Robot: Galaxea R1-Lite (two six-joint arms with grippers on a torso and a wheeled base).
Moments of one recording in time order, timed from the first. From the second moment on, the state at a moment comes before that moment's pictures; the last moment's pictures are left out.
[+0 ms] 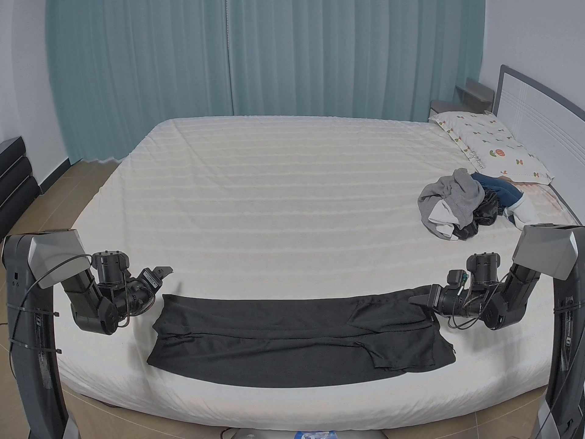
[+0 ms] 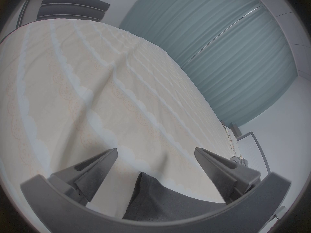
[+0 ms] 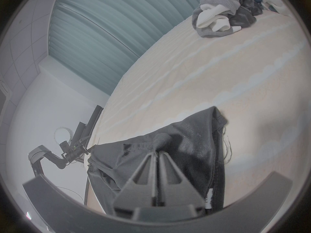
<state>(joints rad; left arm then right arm) 0.10 2.46 -0.86 -1.08 -0.21 -0.77 0.02 2.45 -0.83 -1.00 0.59 0.45</state>
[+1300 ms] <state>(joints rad) 0.10 2.46 -0.85 -1.08 -0.21 -0.77 0.29 2.43 -0.97 -0.94 0.23 0.43</state>
